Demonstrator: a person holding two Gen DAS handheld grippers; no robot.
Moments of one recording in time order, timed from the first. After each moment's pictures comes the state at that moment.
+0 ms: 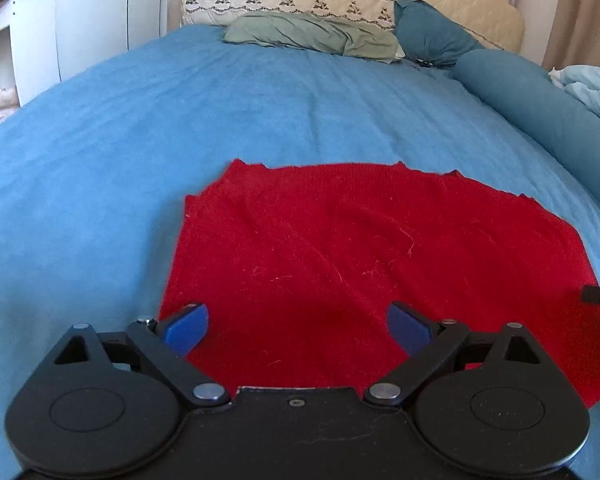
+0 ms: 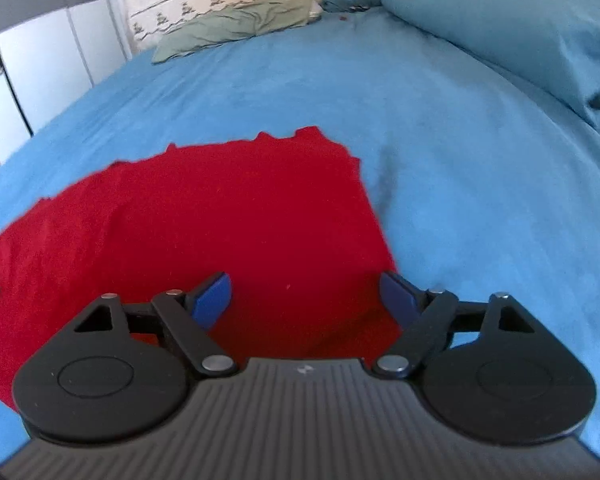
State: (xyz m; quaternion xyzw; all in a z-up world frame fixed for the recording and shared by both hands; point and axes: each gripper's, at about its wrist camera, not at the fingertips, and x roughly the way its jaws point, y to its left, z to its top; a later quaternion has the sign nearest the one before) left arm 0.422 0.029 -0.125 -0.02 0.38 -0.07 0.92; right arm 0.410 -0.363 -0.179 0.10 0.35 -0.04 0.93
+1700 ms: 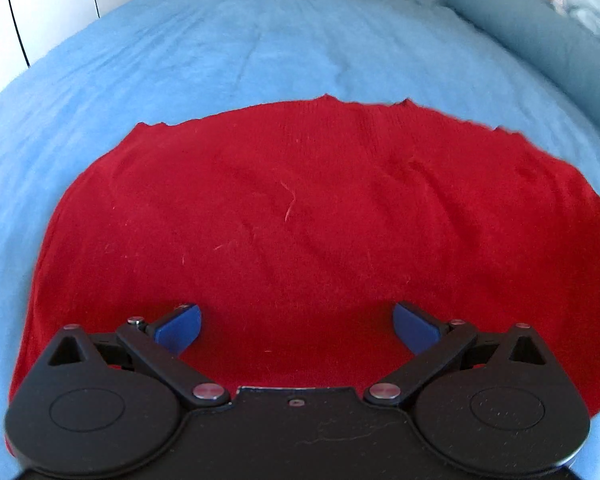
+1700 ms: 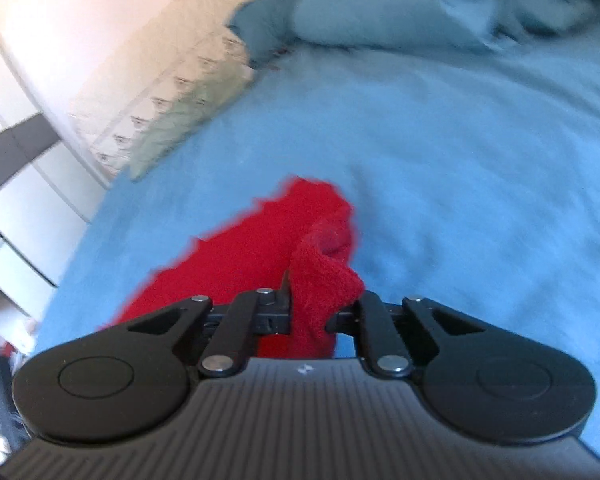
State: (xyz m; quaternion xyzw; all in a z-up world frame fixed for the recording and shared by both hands) left arm 0.449 -0.062 -0.141 0.01 0.47 -0.07 0.88; right arm 0.362 -0.337 -0.119 0.31 0.25 -0.07 0.91
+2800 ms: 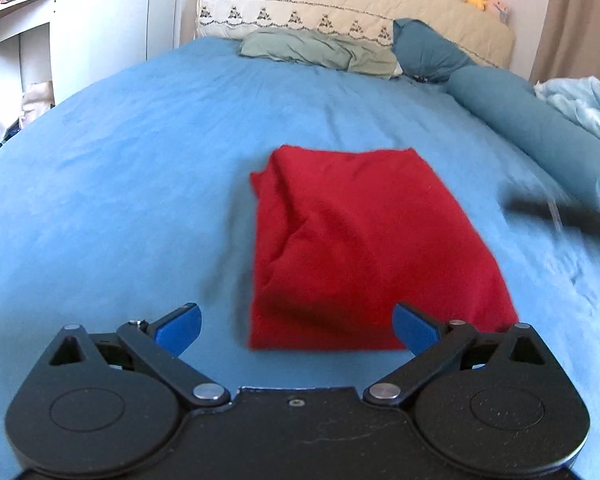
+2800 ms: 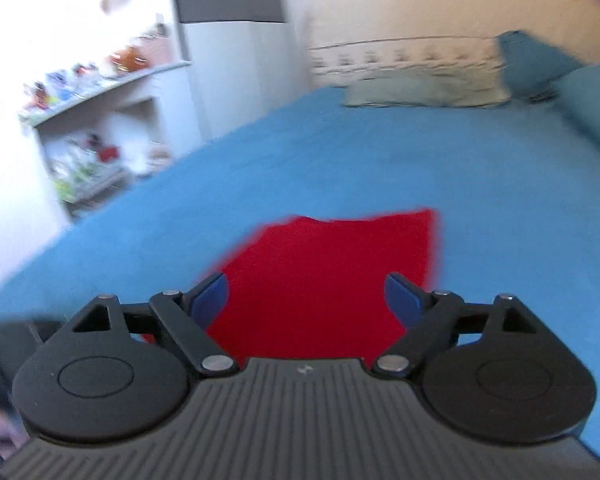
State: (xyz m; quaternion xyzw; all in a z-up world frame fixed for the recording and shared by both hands) left arm 0.322 0.097 -0.119 -0.04 0.36 -0.08 0.93; right arm 0.335 -0.162 -0.108 0.02 0.25 0.14 0.96
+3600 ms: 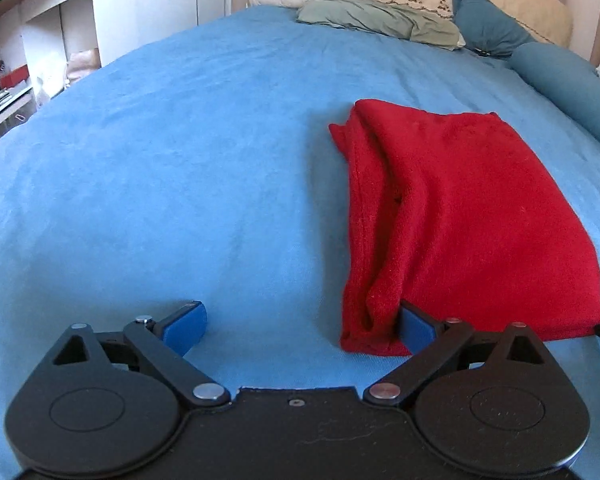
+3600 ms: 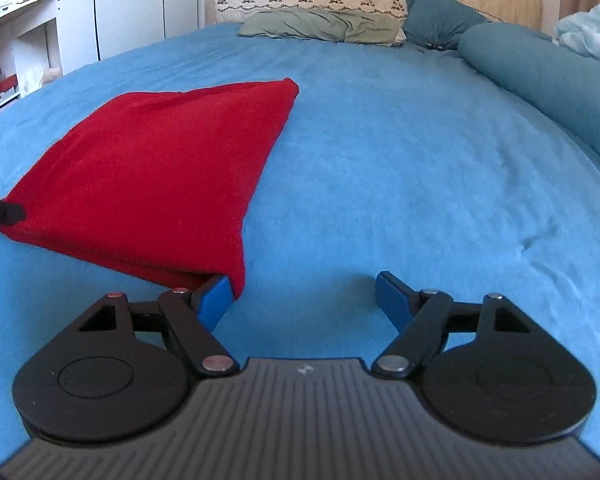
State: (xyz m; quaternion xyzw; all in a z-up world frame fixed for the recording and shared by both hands) left arm 0.347 0.119 -0.157 -0.02 0.40 0.00 0.91; right arm 0.314 -0.196 -0.200 -0.02 0.32 0.02 0.95
